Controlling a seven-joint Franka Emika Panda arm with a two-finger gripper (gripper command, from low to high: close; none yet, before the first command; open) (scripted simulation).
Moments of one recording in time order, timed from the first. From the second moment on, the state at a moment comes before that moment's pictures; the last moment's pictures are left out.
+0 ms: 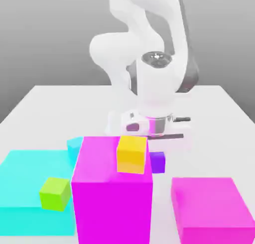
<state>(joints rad) 0.21 -0.14 0.03 -2.92 0.23 2.71 0.87</state>
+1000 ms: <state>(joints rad) -0.22 -0.56 -0.17 -2.85 0.07 2.26 0.84</state>
